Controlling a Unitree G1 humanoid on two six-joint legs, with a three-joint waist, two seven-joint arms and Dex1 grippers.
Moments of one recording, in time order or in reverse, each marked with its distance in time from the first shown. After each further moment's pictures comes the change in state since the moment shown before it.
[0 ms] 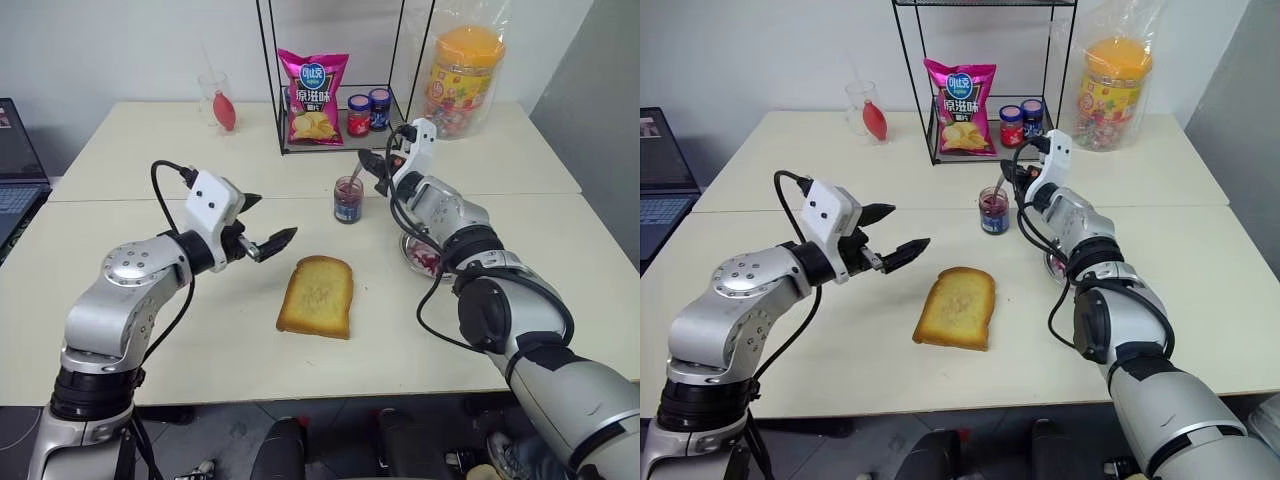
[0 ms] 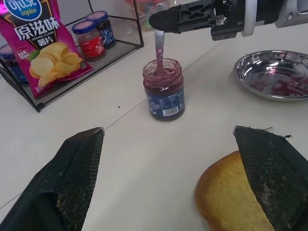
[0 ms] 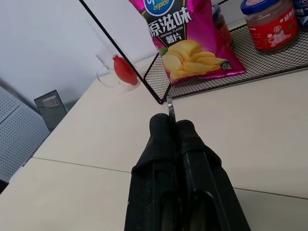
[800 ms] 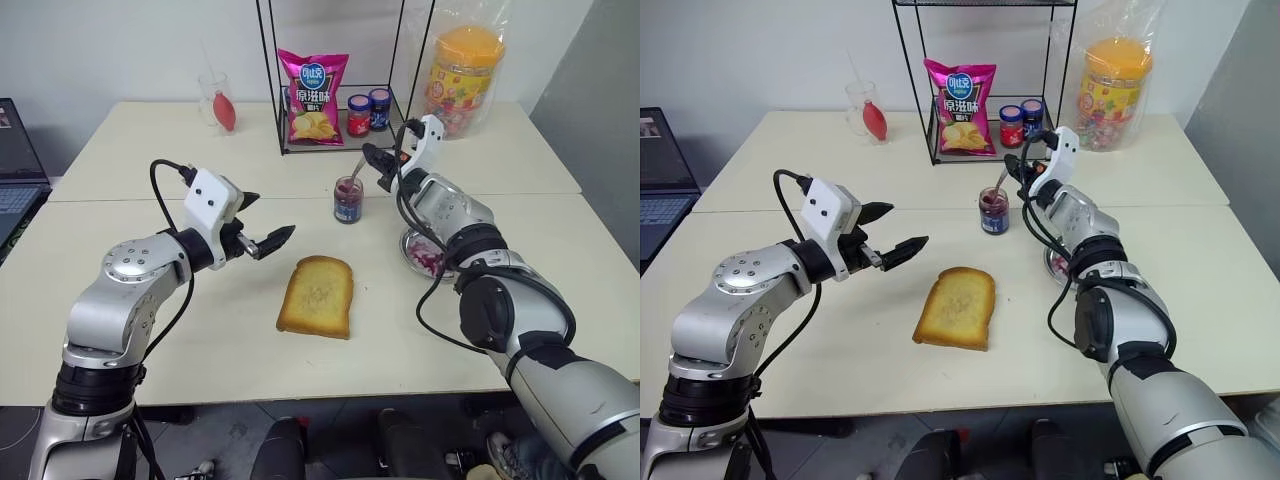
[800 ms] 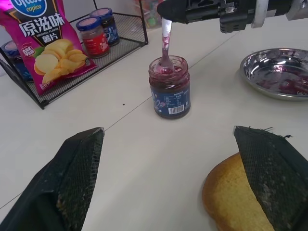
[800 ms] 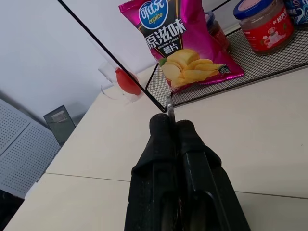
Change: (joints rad) left arm -0.014 -0.002 -0.003 0.033 0.010 -0.007 -0.002; right arm 0.000 -0.004 -0.043 -0.022 0.063 0.047 -0.023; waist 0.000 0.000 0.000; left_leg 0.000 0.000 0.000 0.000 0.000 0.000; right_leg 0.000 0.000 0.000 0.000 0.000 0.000
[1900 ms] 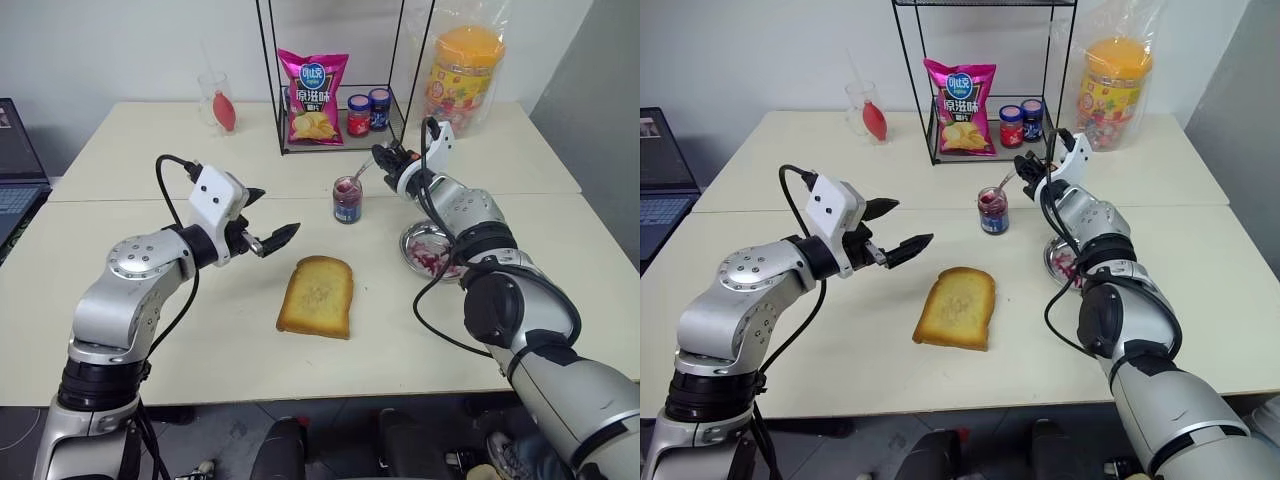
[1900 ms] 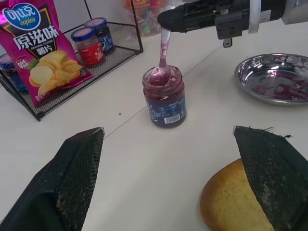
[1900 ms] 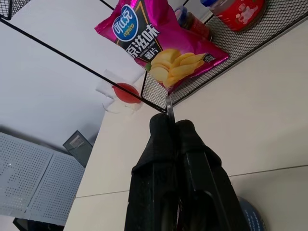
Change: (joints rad) left arm -0.025 -0.018 -0.015 0.008 0.020 -0.020 -0.018; right arm 0.000 -0.015 -0.134 -0.036 0.145 0.172 -0.132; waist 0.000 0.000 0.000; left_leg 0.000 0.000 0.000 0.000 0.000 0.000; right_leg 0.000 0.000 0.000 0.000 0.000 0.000
